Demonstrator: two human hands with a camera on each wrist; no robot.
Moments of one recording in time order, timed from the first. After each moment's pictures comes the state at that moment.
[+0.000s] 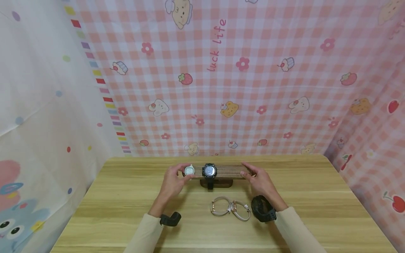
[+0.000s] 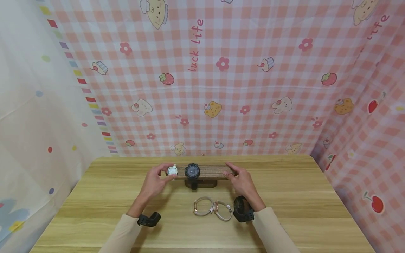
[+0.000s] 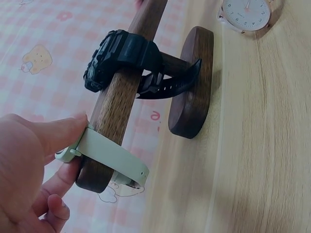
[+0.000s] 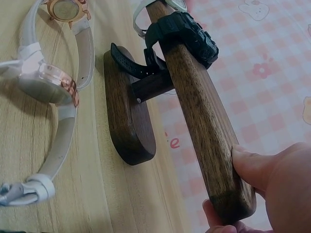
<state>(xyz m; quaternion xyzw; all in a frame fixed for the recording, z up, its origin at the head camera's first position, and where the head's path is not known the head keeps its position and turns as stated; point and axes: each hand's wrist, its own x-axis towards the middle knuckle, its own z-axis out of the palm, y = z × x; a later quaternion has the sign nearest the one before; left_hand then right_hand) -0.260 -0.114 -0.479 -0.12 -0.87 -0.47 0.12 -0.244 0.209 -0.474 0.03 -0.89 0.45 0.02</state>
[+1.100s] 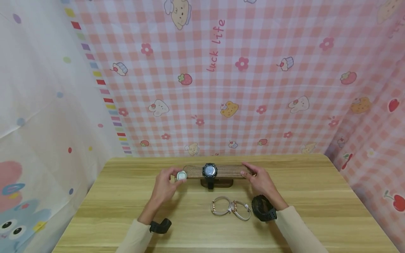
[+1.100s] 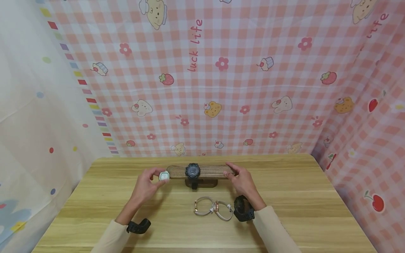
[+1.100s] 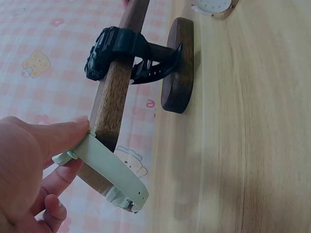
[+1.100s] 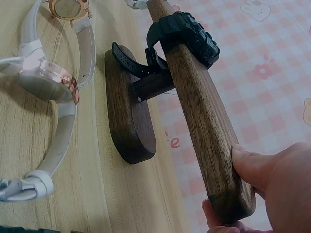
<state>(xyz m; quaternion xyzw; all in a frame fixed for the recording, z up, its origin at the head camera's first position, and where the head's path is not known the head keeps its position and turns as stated) -0.244 -0.139 -0.476 -0.13 -0.88 -0.43 0.15 -0.247 0.210 -0.473 0.02 -0.90 0.44 0.01</state>
